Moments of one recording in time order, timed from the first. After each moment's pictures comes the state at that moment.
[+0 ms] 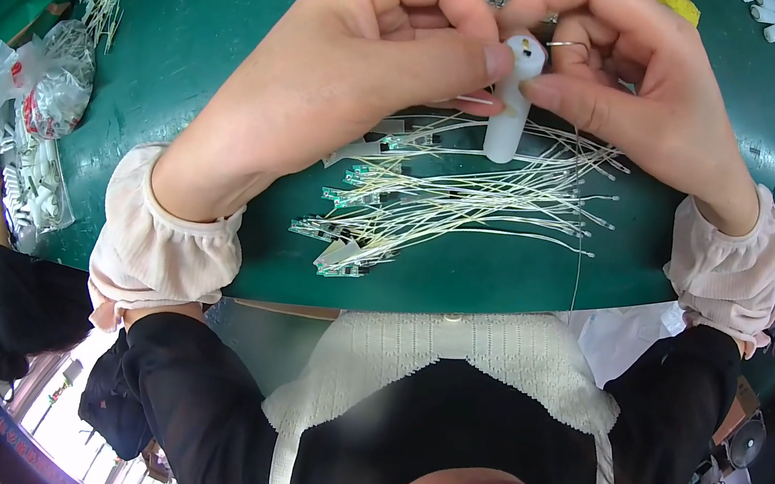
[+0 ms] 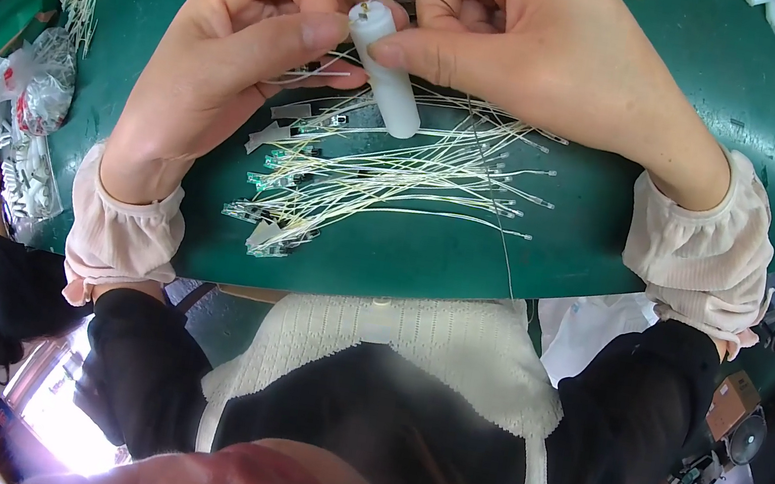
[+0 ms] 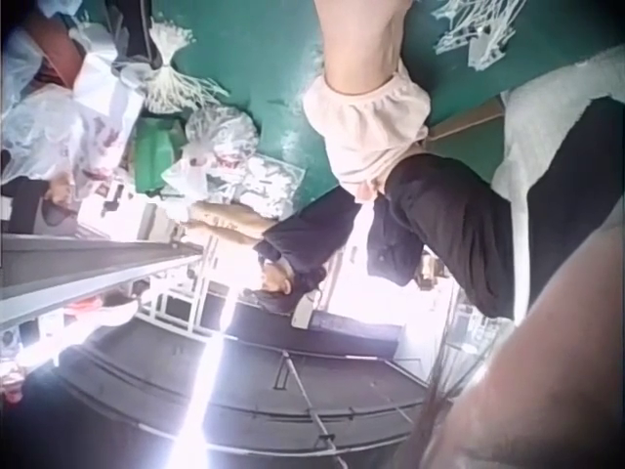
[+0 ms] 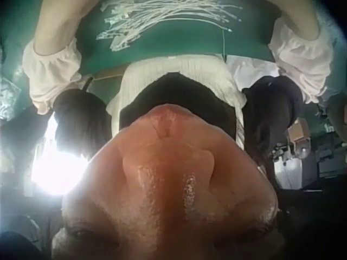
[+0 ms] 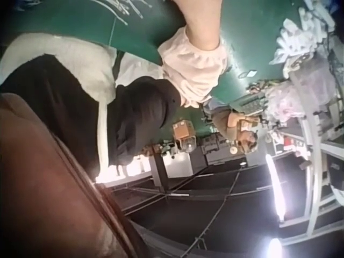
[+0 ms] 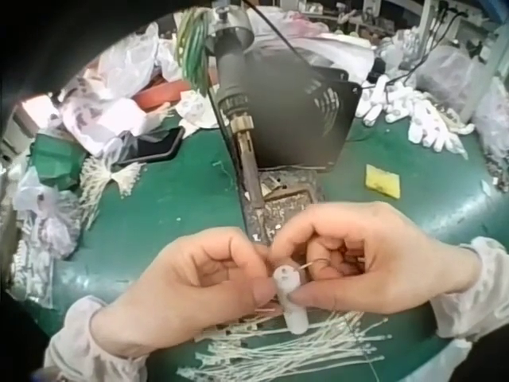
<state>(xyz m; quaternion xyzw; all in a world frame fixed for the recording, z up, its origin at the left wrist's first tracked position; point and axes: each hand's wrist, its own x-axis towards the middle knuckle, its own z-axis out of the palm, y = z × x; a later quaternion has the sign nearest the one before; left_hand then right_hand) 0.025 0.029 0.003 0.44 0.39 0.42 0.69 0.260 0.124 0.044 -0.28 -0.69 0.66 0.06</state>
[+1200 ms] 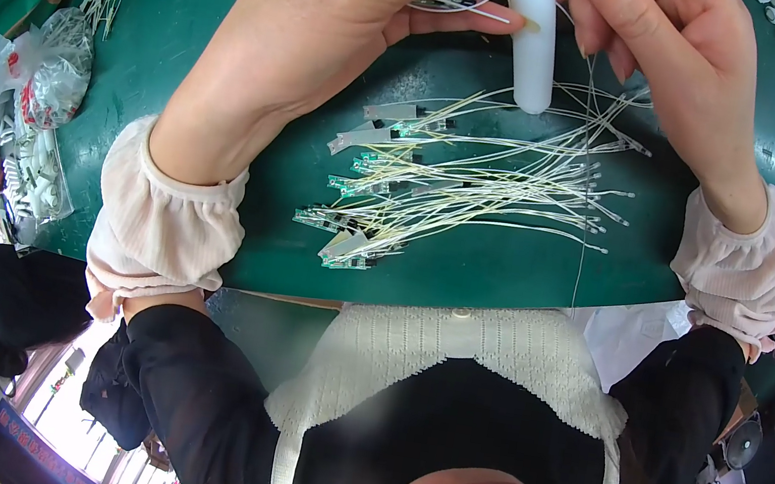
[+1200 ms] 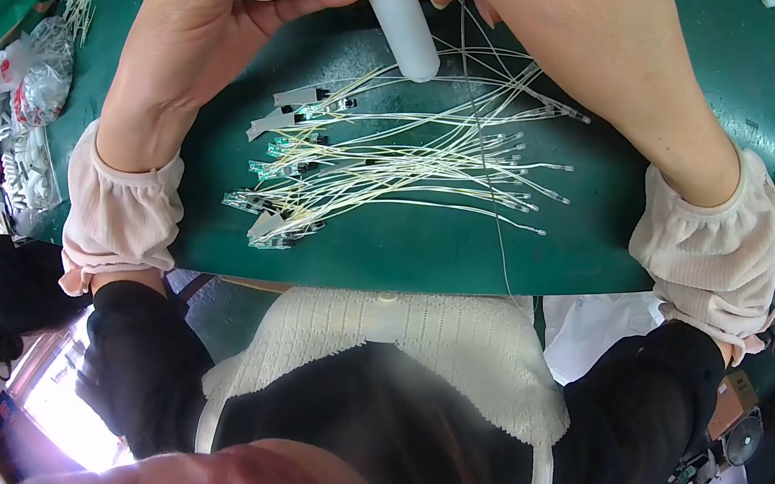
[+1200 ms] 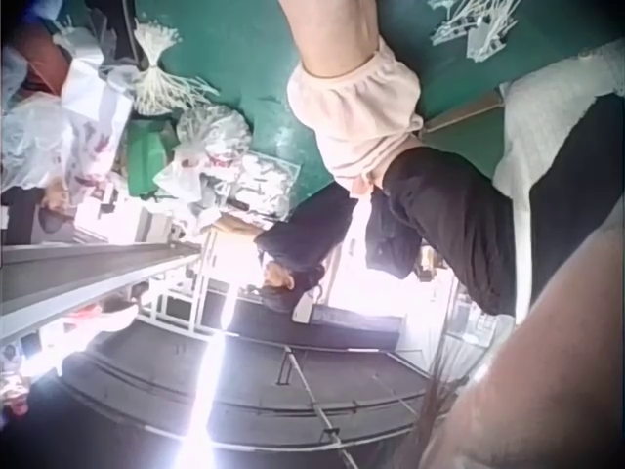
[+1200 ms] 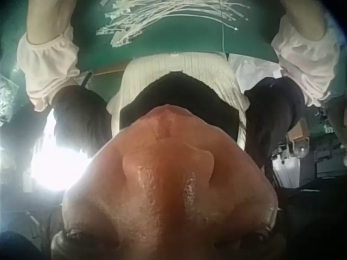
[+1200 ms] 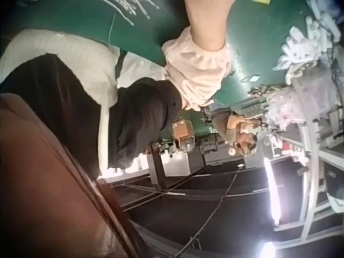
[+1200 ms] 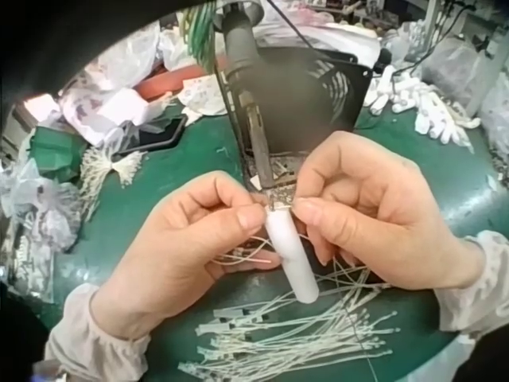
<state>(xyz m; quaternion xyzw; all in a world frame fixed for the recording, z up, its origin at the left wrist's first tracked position) 0.020 0.072 -0.023 0.40 0.21 0.55 0.71 0.241 0.123 0.032 -0.27 -0.71 0.60 0.25</state>
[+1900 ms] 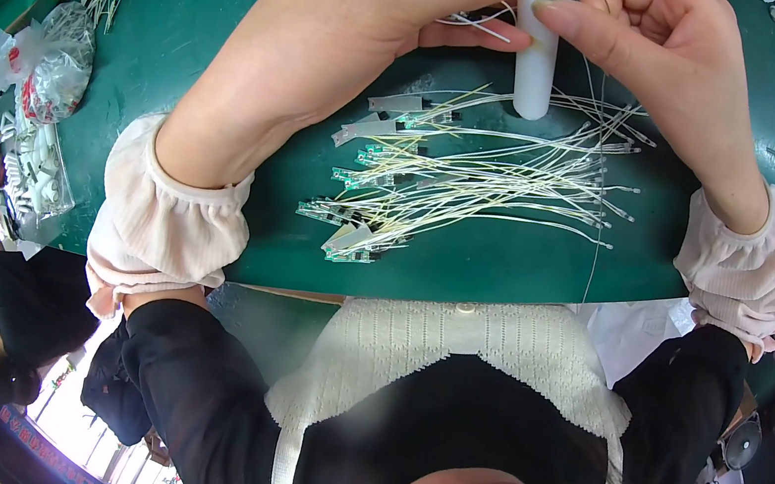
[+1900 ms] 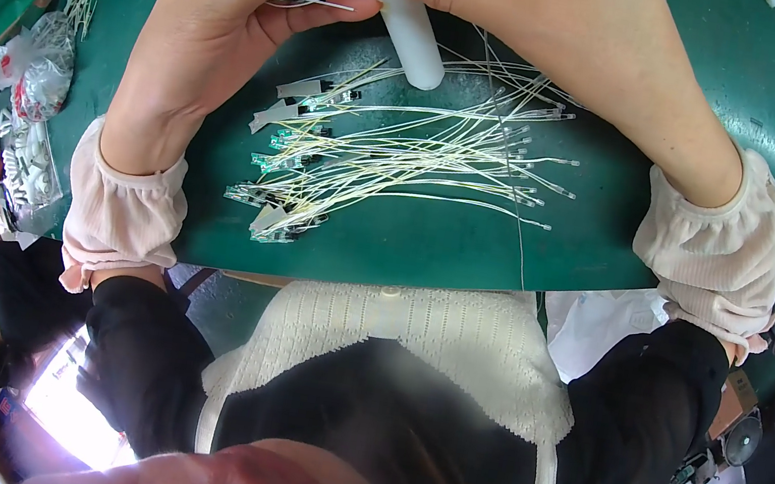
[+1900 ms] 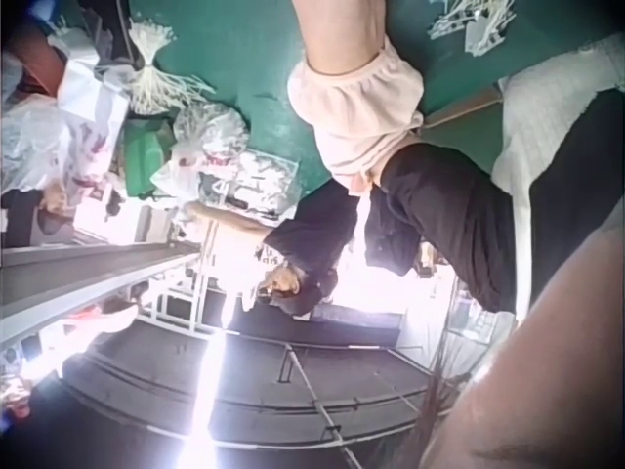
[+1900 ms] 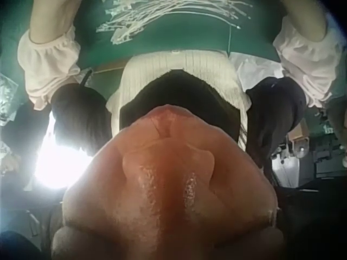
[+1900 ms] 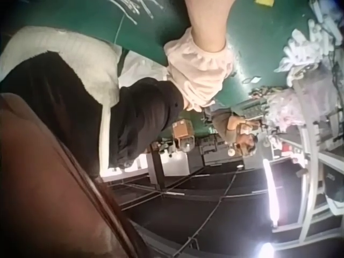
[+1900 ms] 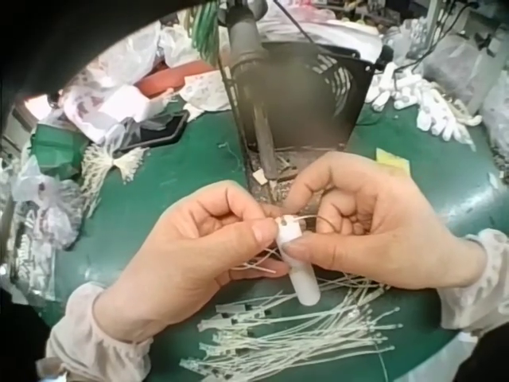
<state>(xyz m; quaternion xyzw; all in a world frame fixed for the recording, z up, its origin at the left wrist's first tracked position) 0.025 0.042 0.014 0.28 0.41 0.48 0.73 0.217 0.142 -0.024 0.21 -0.59 0.67 0.40</state>
